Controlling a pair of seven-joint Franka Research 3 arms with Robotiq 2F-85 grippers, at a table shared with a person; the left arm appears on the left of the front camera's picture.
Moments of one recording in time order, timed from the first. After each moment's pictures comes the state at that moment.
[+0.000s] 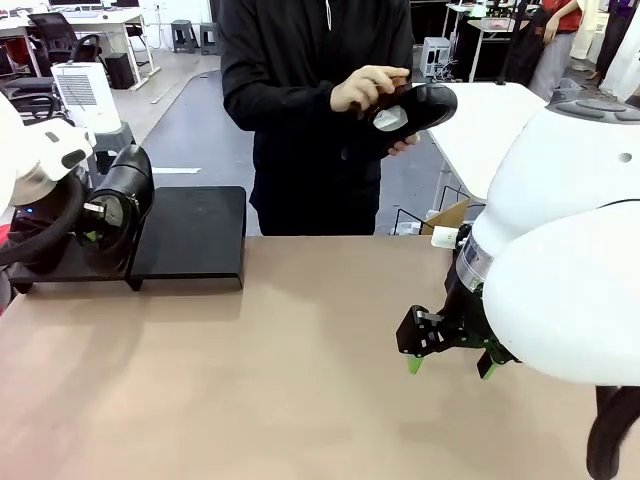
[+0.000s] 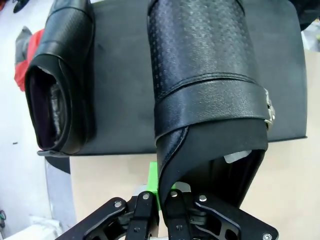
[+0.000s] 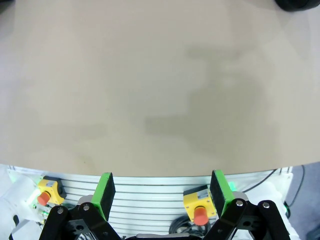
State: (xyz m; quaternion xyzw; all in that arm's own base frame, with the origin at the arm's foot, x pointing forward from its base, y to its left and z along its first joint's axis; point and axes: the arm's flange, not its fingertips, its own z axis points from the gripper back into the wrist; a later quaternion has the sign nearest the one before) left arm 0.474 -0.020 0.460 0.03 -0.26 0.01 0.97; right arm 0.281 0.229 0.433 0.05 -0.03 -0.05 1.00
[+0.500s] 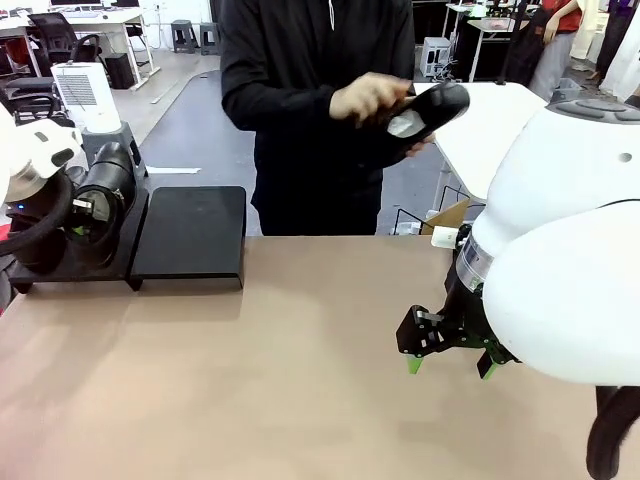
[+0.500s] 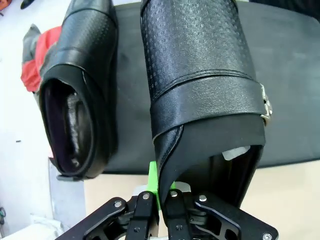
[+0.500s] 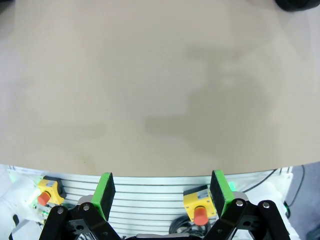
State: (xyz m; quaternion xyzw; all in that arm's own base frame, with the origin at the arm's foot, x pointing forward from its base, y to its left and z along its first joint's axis) left arm 0.505 0.016 0.447 0.04 -0.26 0.03 0.96; right arm 0.281 0.229 0.433 0.05 -0.03 -0.05 1.00
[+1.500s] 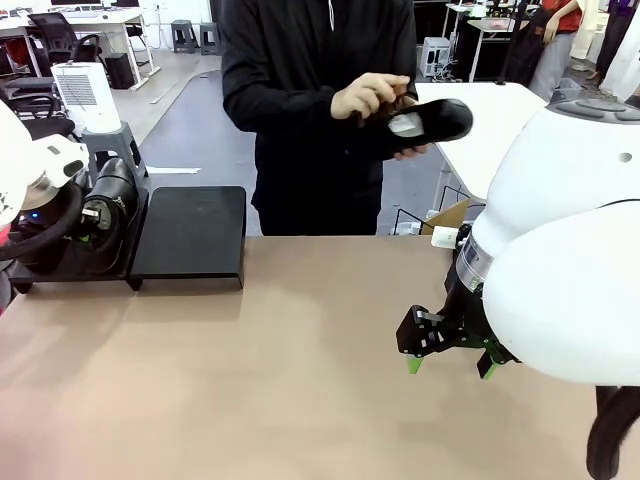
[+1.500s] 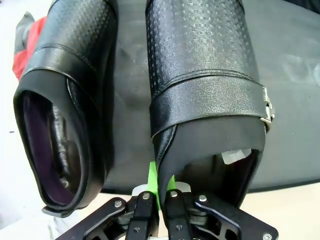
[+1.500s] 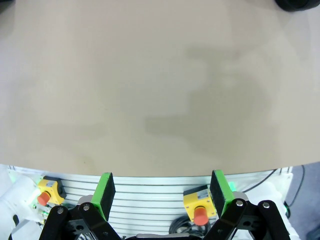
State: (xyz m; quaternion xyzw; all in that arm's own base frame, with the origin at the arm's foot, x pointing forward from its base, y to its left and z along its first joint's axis) left arm 0.534 0.025 0.414 0.03 -0.24 0.05 0.97; right arm 0.281 0.229 0.433 0.05 -0.03 -0.05 1.00
